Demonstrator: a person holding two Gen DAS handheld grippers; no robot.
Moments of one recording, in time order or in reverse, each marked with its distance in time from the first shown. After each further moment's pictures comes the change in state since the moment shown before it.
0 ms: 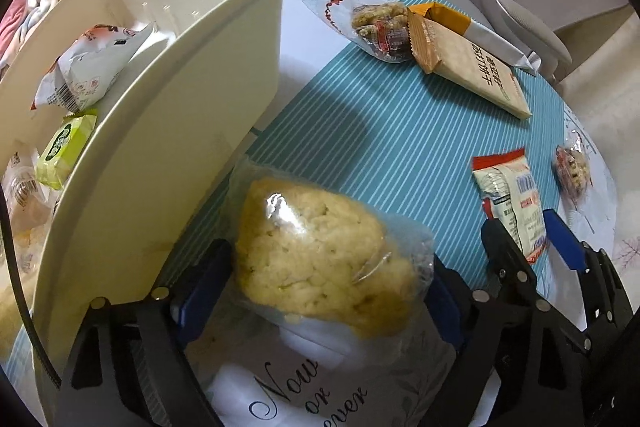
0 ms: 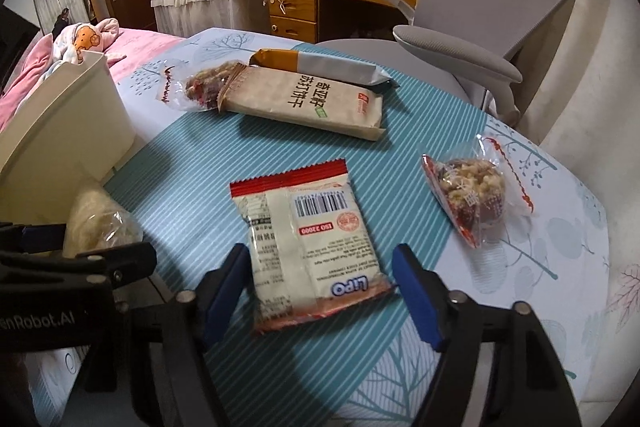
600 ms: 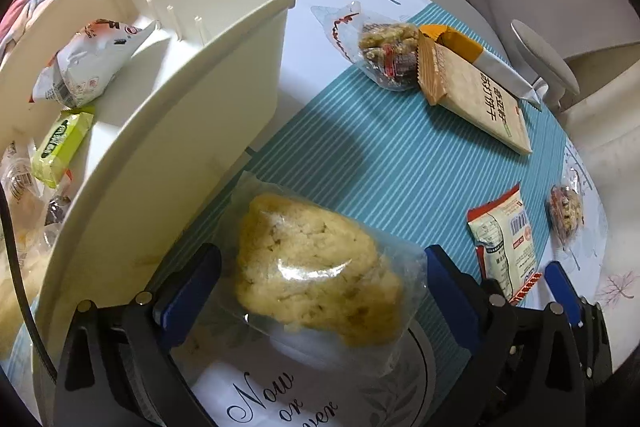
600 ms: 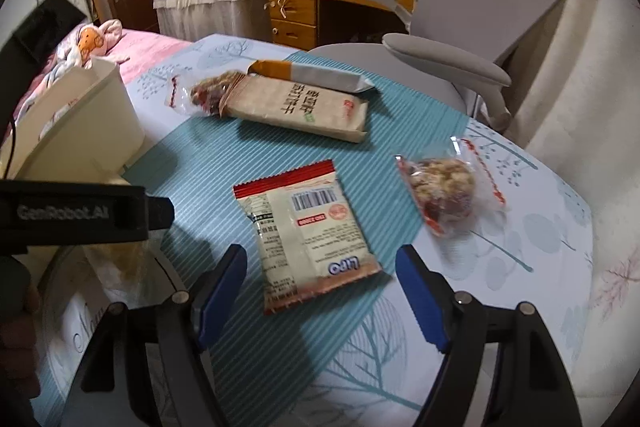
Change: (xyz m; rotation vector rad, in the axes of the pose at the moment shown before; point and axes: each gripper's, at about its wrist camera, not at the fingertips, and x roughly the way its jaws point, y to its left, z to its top) left arm 0.001 0.000 0.023 -0.085 0.016 -0.024; right arm -0.013 -0.010 -0.003 -0.014 -0.004 0.000
